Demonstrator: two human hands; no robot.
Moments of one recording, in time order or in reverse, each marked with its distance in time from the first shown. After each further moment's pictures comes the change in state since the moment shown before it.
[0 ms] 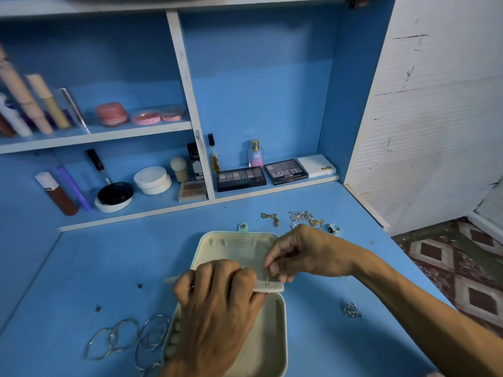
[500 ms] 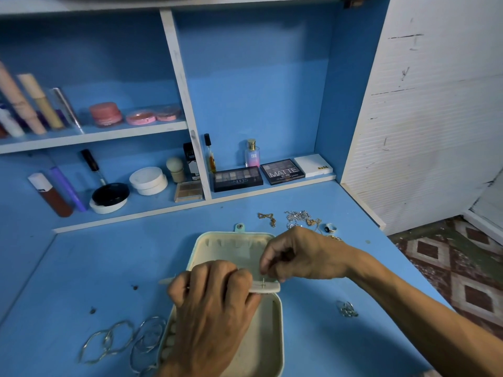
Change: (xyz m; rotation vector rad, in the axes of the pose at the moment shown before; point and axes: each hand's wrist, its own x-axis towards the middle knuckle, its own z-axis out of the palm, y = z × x) left_hand -0.001 -0.001 0.001 0.004 -0.002 0.014; right_hand -0.005 -0.012 0.004 -0.171 0.017 -0.029
